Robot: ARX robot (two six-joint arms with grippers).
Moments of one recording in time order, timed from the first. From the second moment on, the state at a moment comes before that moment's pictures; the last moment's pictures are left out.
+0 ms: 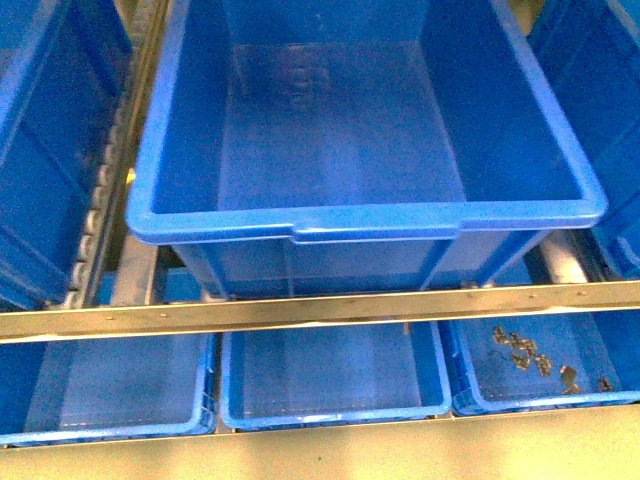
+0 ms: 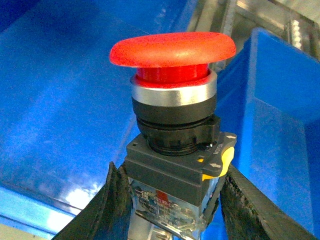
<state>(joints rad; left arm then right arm) -0.14 0.89 0.04 0.84 -0.13 -0.01 -0.03 1.30 0.49 0.48 -0.15 -0.46</state>
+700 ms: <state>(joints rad) 0.00 0.46 0.02 0.46 0.01 -0.01 -0.01 1.30 0.48 0.53 -0.12 -0.42</state>
